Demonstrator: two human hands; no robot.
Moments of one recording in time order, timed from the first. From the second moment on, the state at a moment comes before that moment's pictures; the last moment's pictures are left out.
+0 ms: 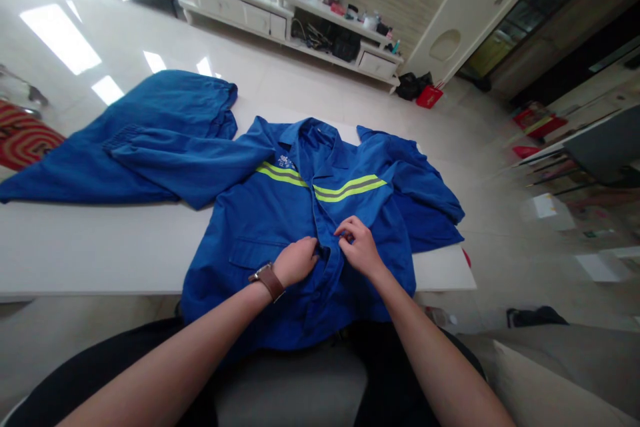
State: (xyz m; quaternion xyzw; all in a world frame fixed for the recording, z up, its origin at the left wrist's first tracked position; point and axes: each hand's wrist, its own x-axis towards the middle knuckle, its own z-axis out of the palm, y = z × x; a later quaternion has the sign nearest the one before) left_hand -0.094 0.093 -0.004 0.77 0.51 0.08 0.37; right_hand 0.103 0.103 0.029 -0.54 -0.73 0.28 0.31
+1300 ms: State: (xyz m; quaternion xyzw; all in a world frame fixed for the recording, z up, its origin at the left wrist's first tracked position) left_hand -0.087 0.100 0.005 0.49 0.49 0.32 0.64; right_hand 0.098 0.096 0.028 -0.50 -0.77 0.28 0.29
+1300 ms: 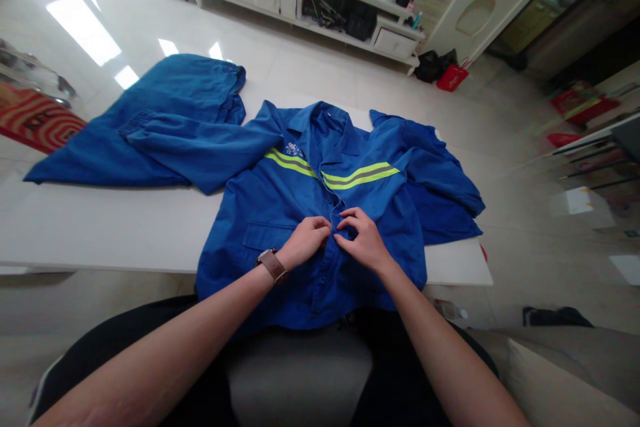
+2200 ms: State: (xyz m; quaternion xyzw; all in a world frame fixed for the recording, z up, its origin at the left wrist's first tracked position) left_hand -0.082 0.102 -0.012 0.47 0.51 0.37 0.62; right_hand 0.097 0.095 0.022 -0.48 -0.79 0.25 0.29
